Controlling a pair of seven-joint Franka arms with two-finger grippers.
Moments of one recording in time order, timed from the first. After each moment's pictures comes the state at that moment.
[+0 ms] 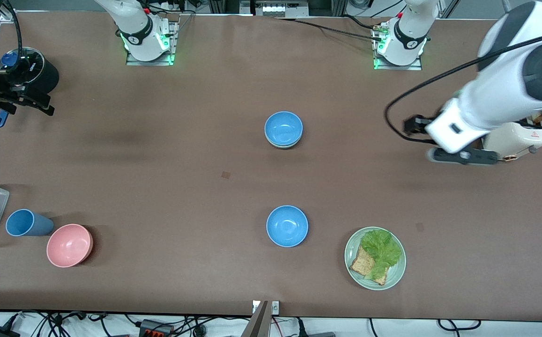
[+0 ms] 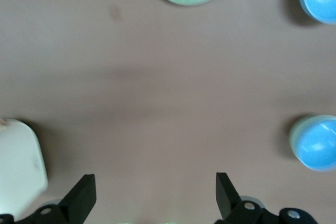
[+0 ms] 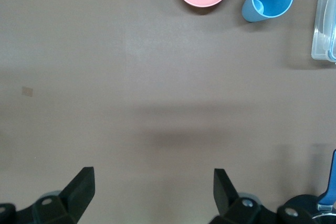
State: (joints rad) left arm 0.56 0.32 -0.92 -1.46 0.26 1.49 -0.30; right arm -0.02 -0.10 -0.04 -1.81 0.01 1.70 -0.03
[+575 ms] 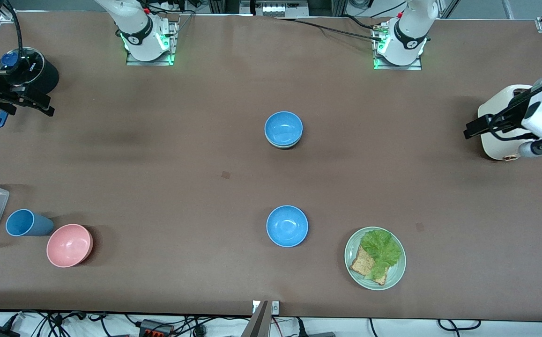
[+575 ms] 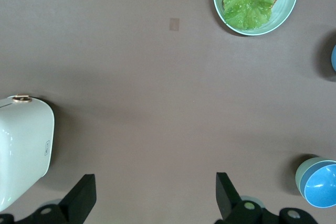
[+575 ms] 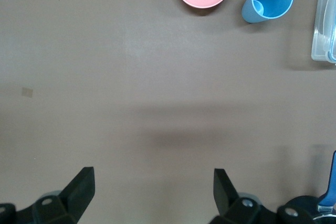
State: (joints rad) left arm 0.31 0.07 -0.33 -1.62 -0.02 1.59 -0.21; right arm -0.02 -0.09 -0.04 -1.81 0.01 1.70 -0.03
